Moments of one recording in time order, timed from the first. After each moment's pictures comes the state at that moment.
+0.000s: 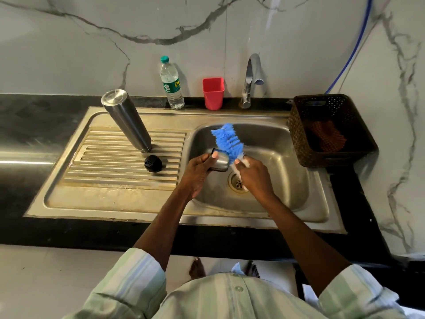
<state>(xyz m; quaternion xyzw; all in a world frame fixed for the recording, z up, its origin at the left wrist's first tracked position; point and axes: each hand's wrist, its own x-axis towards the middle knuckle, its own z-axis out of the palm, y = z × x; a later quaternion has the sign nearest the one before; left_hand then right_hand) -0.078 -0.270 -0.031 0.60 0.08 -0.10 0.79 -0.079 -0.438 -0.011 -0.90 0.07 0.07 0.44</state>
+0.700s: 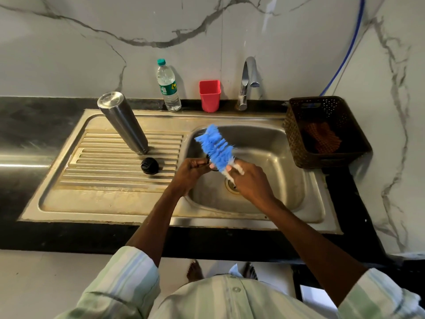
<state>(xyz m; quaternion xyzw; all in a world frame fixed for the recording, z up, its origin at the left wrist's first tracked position) -0.079 -0.250 -0.021 0.74 -0.02 -0.11 0.67 -0.088 -0.444 -0.001 -0.92 -0.02 0.07 0.39</state>
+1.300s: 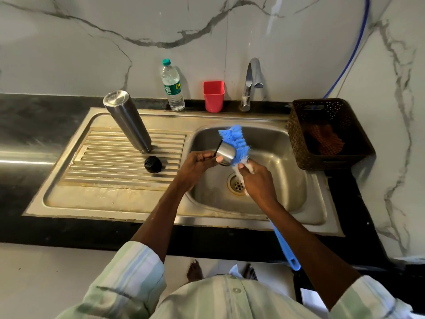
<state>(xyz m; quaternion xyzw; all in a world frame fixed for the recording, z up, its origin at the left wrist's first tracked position) -0.076 -0.257 -0.007 0.73 -0.04 -0.10 0.68 -0.094 -0.452 -0.006 -0.87 0.05 0.04 0.49</state>
